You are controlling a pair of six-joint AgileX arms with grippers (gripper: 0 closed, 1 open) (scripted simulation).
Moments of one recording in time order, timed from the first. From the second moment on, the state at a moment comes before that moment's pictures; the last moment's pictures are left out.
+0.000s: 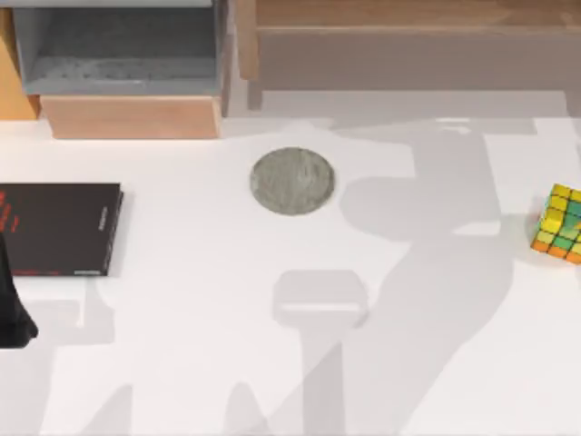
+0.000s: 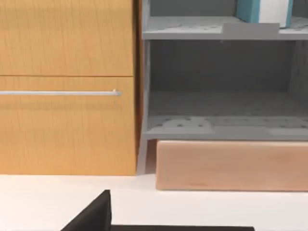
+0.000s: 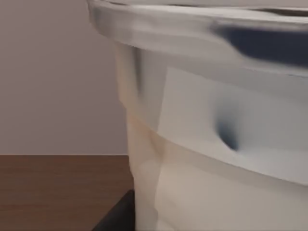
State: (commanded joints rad) left arm 0.00 0.00 0.00 0.00 0.00 0.00; right arm -0.16 2.07 1.34 0.73 -0.12 0.00
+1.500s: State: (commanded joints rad) left arm 0.00 0.00 0.00 0.00 0.00 0.00; right arm -0.08 1.77 1.00 0.83 -0.02 0.00
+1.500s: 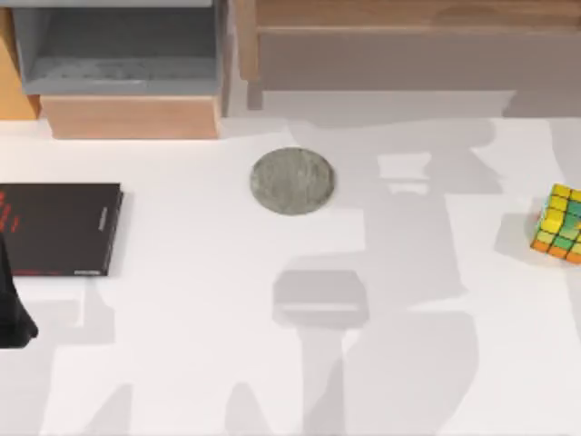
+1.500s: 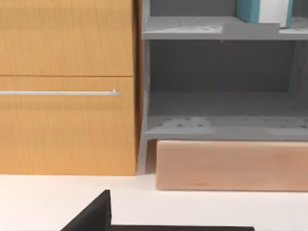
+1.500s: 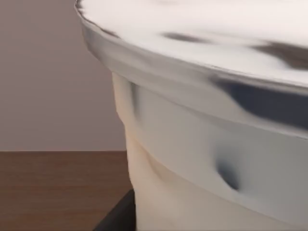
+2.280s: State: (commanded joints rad) left arm 0.00 0.00 0.00 0.00 0.00 0.00; right arm 0.64 2.00 1.18 0.85 0.61 0.06
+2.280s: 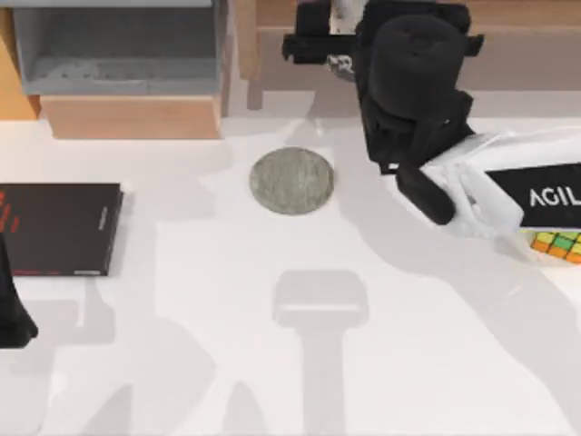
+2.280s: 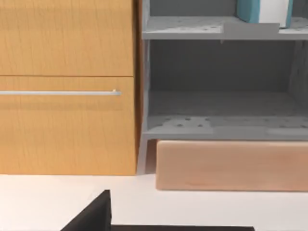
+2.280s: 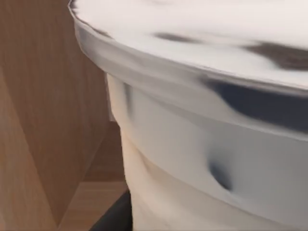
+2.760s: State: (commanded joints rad) left arm 0.00 0.00 0.00 0.00 0.00 0.00; right arm 0.81 2.27 1.34 0.77 0.84 0.12
